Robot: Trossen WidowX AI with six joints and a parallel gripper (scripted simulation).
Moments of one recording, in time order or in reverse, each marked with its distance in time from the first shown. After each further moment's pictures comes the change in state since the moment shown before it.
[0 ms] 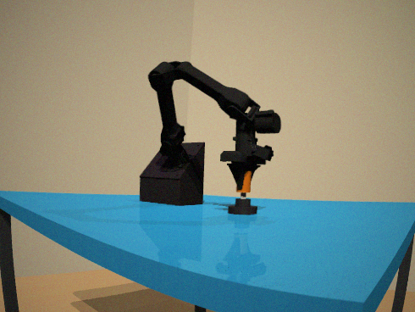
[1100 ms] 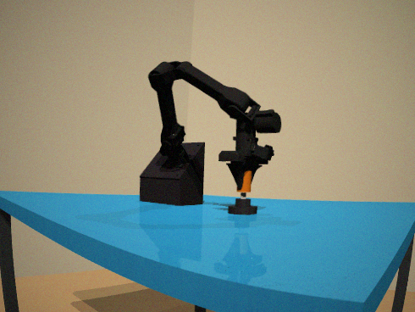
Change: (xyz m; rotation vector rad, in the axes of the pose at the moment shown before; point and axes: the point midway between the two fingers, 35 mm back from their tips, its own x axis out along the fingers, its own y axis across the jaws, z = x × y) arm -0.001 0.000 0.001 0.093 -0.003 0.000
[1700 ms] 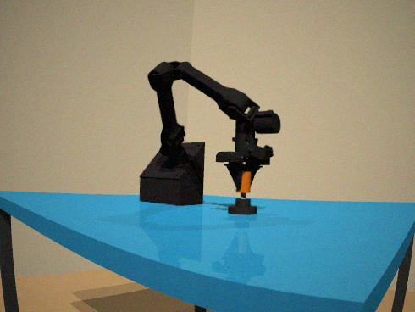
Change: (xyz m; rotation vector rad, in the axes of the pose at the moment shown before) arm 0.003 -0.001 -0.001 0.116 -0.001 -0.001
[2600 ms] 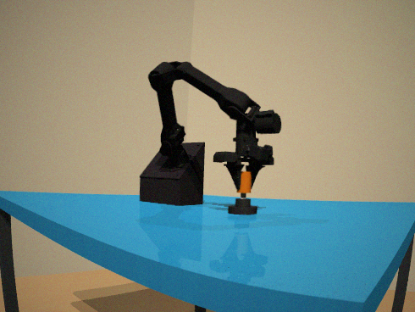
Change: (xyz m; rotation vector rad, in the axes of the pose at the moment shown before) arm 0.000 0.000 0.002 0.209 0.000 -0.001
